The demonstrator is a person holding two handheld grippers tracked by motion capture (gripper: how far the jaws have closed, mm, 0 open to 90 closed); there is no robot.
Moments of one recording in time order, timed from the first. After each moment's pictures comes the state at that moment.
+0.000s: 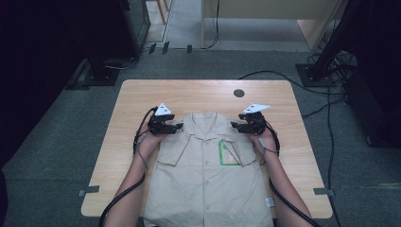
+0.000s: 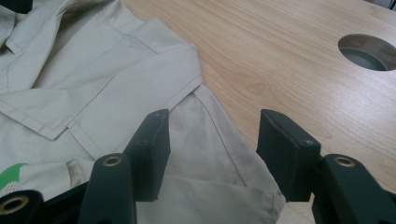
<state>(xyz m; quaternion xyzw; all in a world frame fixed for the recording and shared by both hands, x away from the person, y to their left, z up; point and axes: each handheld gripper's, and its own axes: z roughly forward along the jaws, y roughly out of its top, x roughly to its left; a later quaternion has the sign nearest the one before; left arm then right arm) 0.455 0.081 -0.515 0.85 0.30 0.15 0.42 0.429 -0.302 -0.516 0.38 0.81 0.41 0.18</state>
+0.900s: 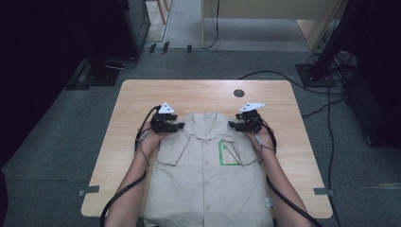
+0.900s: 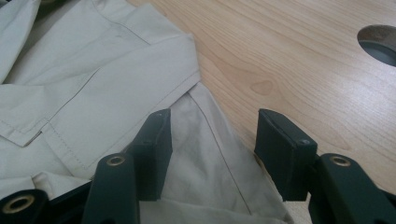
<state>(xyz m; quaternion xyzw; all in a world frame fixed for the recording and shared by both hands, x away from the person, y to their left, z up) 0.464 0.074 -0.519 0.86 0.29 0.14 0.40 0.444 -0.294 -0.525 0.37 0.82 0.40 0.17</state>
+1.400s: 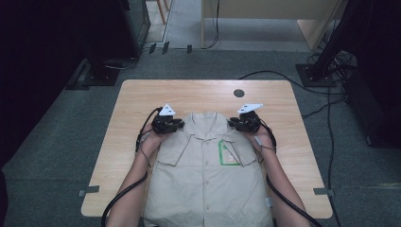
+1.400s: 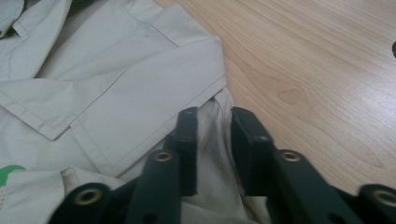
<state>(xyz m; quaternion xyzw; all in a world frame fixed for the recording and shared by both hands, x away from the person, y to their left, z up) 0.457 0.070 -0.519 0.86 0.28 0.13 0.41 0.441 -0.289 -0.525 0.34 0.83 0.41 0.15</state>
